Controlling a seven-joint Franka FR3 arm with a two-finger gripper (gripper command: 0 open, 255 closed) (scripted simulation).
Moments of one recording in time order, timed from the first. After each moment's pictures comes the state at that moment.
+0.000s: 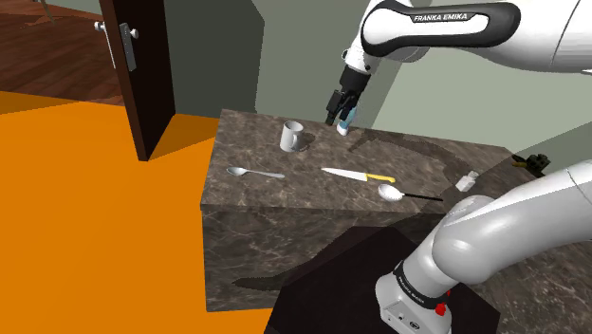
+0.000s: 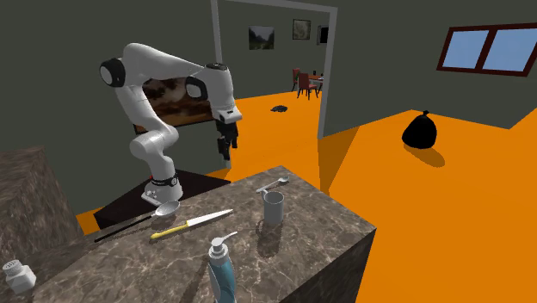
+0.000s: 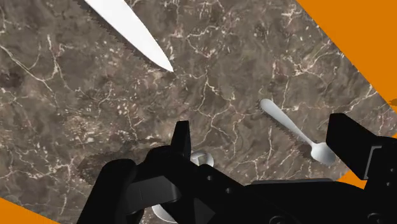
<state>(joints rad) 0.01 -0.37 -0.14 -2.24 0.05 1.88 -0.29</state>
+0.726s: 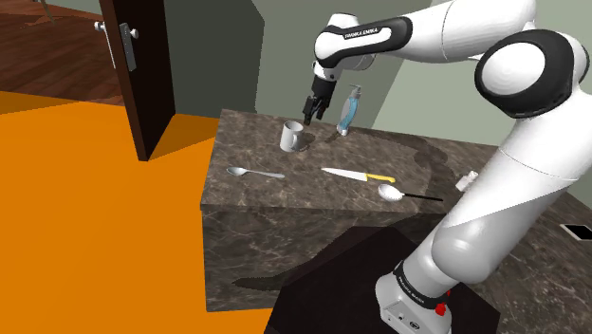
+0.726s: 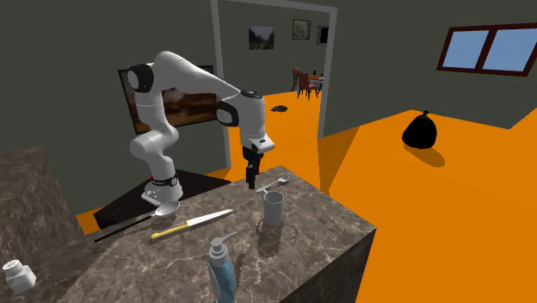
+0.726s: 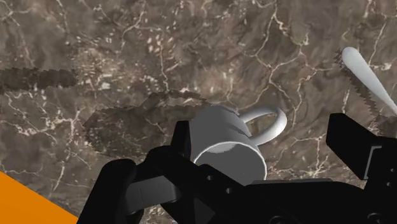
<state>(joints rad) 0.00 0.09 -0.18 -1.92 0.07 1.98 -0.43</state>
